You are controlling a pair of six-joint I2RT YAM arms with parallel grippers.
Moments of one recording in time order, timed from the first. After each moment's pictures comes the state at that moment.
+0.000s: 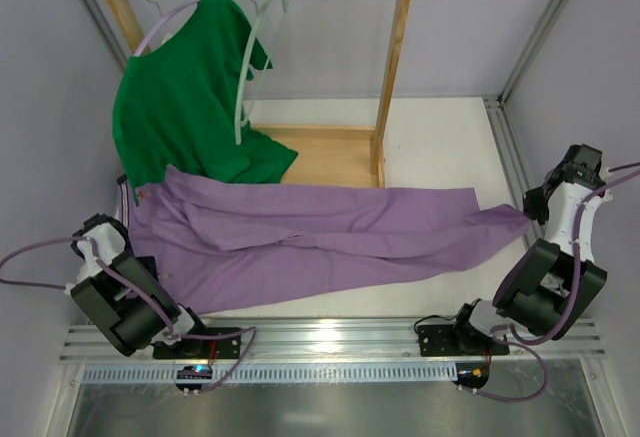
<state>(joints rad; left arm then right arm) 0.75 1.31 0.76 -1.08 -0.29 -1.03 -0.61 1.39 1.11 -0.80 0.11 0.73</state>
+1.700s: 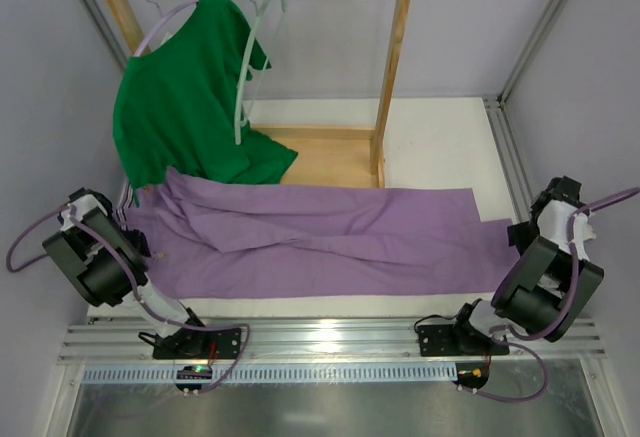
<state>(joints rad) 0.73 1.71 1.05 -0.93 -0.14 -0.87 -0.61 1.40 0.89 -0.81 0.23 0.76</state>
